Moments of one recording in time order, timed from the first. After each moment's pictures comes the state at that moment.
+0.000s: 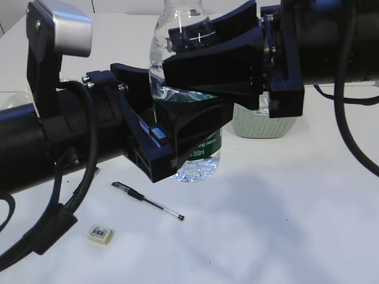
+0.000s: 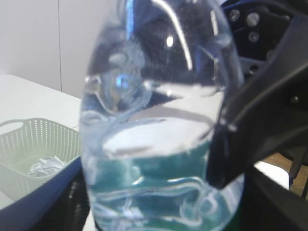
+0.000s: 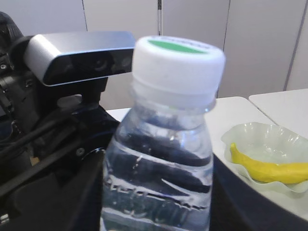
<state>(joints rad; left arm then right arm) -0.80 1.37 -0.61 0.26 -0.69 -0.34 0.33 1.38 -0.97 1.64 1.01 -1.95</state>
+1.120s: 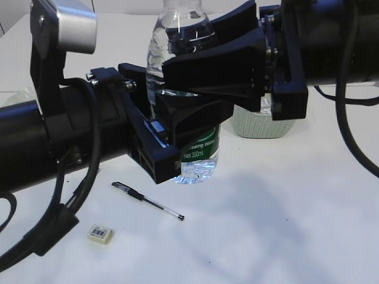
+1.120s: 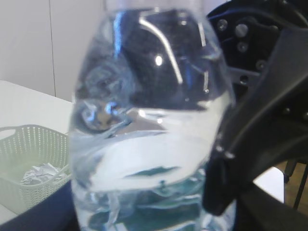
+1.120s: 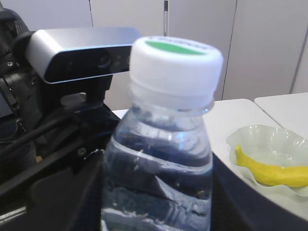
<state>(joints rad) -0.81 1.37 -0.63 0.29 -0.68 -0.34 0.33 1.38 -0.97 1.63 1.04 -1.95</state>
